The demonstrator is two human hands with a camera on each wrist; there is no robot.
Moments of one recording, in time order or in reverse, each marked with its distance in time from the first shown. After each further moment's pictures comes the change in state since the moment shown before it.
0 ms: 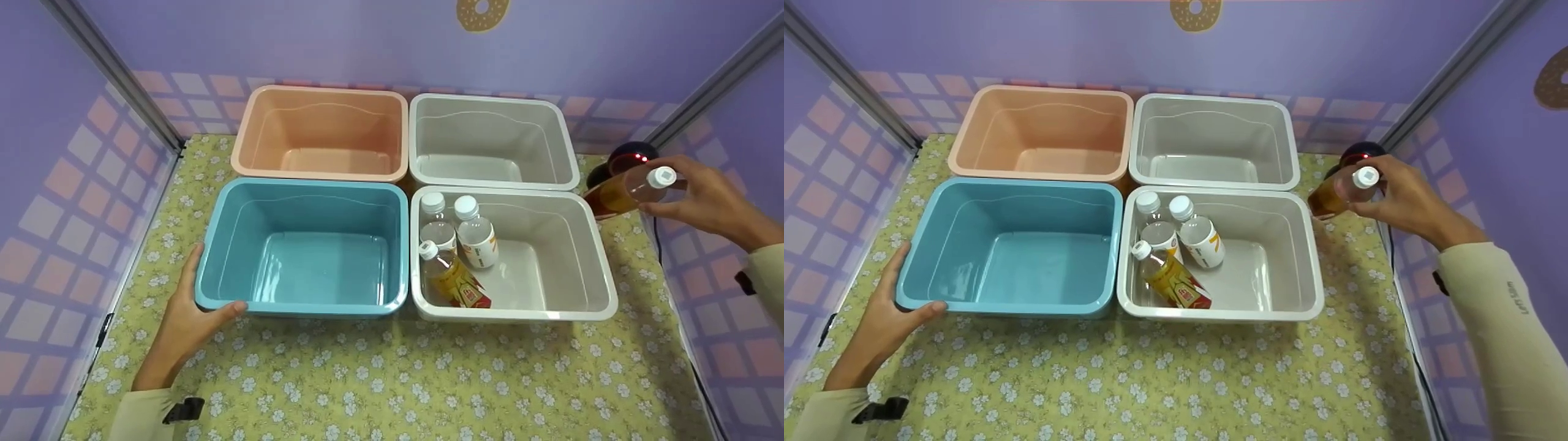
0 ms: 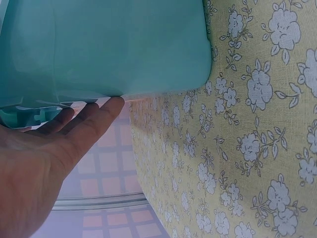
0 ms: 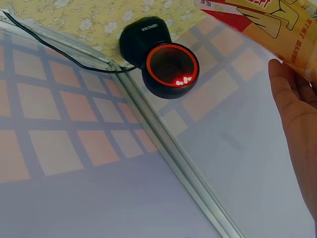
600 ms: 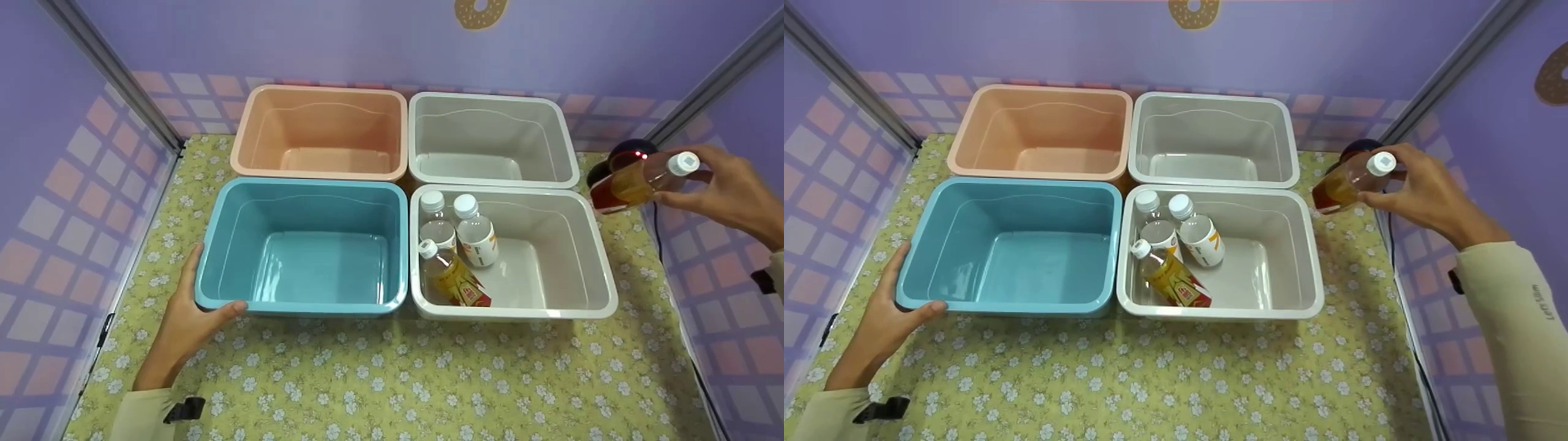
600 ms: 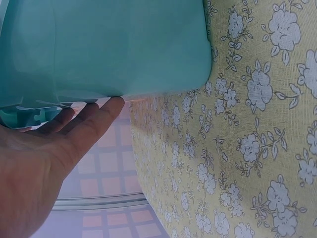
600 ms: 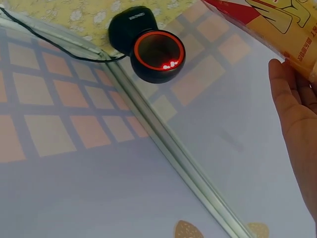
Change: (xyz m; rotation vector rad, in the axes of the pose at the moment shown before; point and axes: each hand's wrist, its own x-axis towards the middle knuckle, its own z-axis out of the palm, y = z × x) left_hand -0.002 0.000 0.000 0.014 0.000 0.002; right_hand -0.013 -0.008 -0.015 0.038 0.091 -0.044
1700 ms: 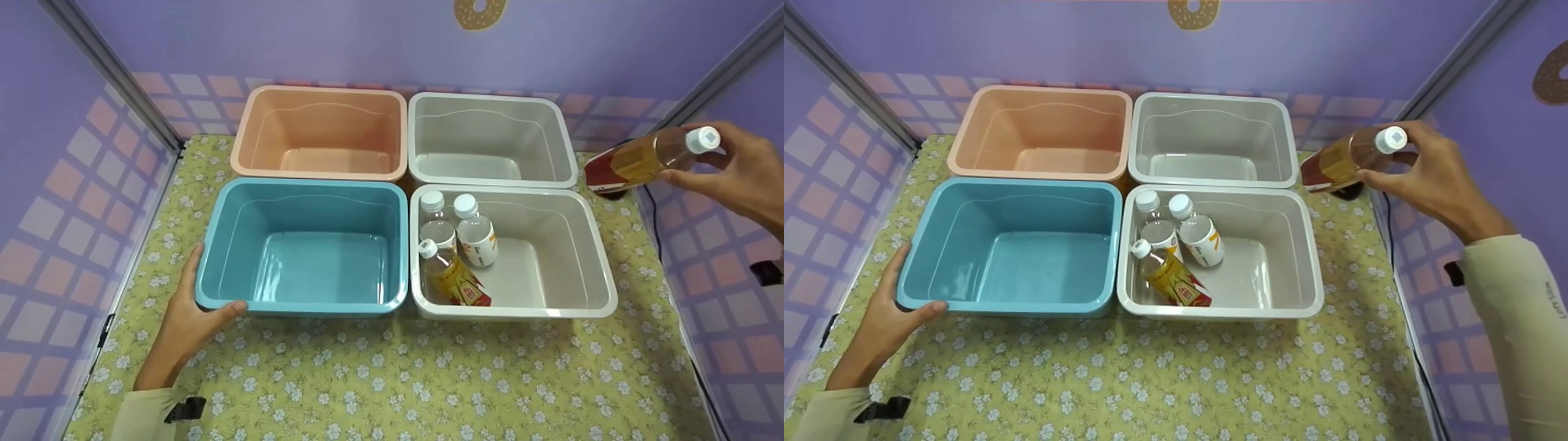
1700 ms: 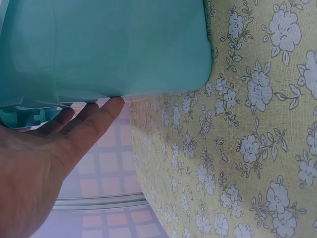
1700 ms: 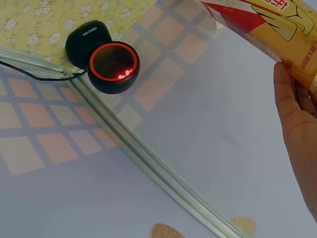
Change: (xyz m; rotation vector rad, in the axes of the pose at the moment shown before) left_hand 0.001 -0.001 -0.001 -0.022 -0.003 -0.009; right_hand 0.007 -0.031 -0.012 0.097 0.092 0.064
